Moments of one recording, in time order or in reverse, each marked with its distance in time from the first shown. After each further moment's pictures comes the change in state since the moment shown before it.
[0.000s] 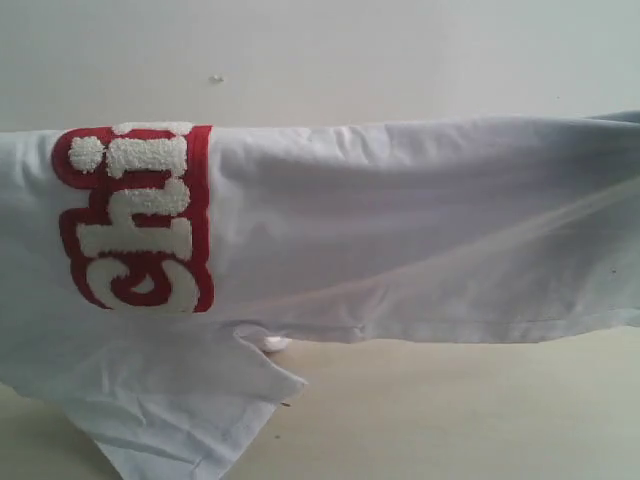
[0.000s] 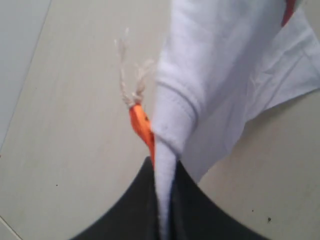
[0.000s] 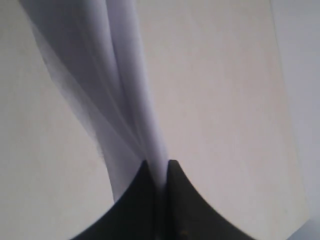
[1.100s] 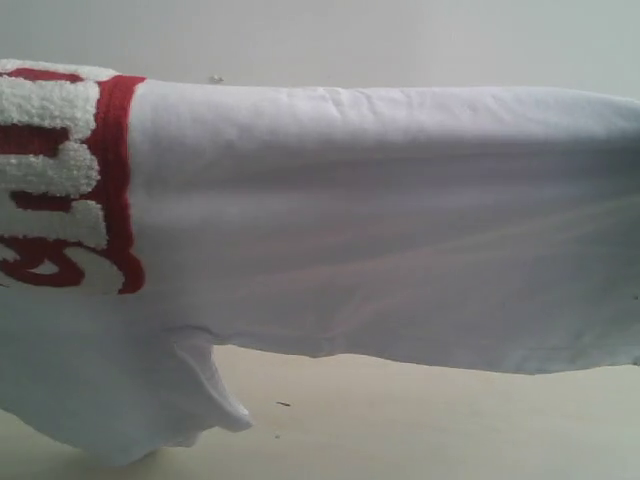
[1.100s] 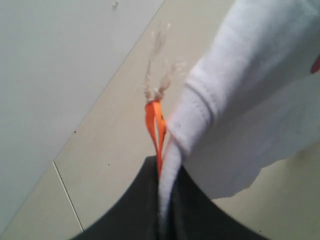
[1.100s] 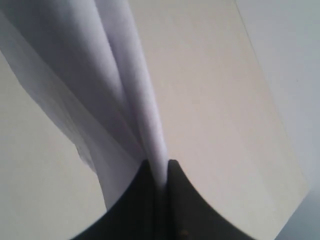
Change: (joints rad) left arm -0.490 -0.367 -0.022 0.473 0.016 -0.726; right arm 0.096 -0.254 0.103 -0.065 0.018 0.248
